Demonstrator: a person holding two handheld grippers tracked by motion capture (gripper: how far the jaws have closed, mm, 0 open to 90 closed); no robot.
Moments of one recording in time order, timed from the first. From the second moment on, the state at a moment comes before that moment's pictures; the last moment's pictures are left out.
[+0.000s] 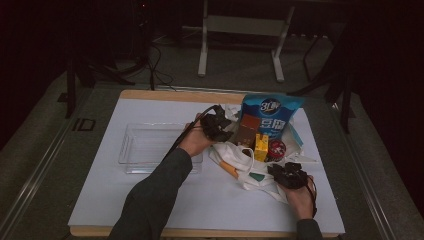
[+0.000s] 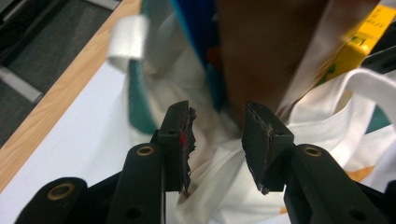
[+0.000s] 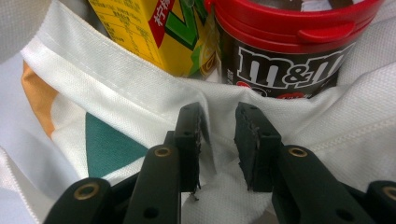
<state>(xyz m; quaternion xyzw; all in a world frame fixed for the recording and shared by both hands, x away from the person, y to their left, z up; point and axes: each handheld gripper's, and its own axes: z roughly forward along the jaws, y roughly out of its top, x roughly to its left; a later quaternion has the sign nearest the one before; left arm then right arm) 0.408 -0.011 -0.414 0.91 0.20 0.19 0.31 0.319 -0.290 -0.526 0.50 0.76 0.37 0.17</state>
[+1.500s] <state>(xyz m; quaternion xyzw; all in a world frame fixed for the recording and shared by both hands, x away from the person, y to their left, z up) 0.424 -0.034 -0.395 0.91 0.12 0.14 0.38 0.319 -0.292 -0.527 0.50 0.76 0.38 0.16</state>
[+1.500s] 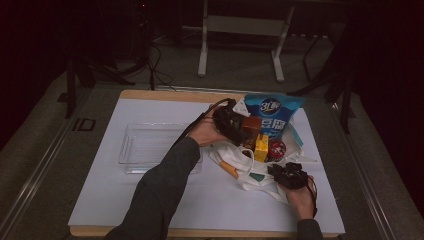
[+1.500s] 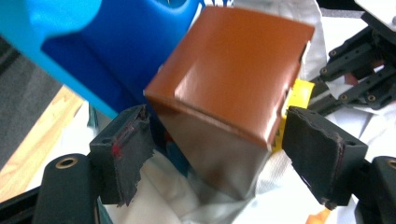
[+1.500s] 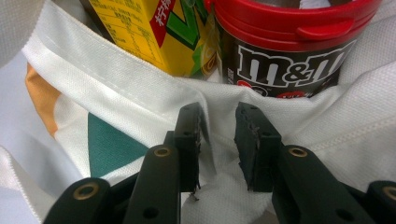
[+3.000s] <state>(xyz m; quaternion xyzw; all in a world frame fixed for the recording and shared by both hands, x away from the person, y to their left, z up) 0.433 -0.036 -0.410 0.86 0.14 0.05 0.49 0.318 -0.296 -0.528 0.50 0.76 0.40 0.15</state>
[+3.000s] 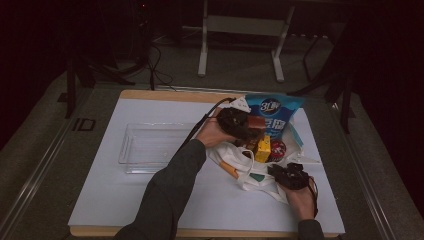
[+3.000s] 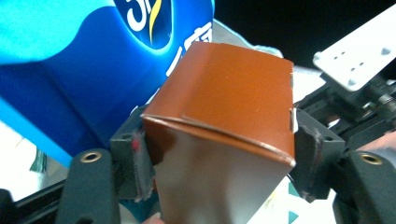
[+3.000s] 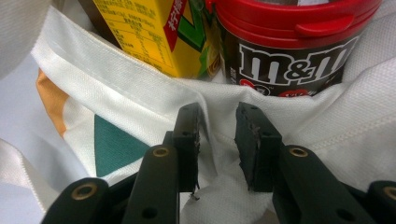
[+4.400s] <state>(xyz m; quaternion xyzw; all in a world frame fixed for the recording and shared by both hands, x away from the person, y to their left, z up) 0.425 -0.021 -0.408 0.82 0.17 0.08 0.54 0.318 -0.297 -0.529 0.50 0.76 0.40 0.14</state>
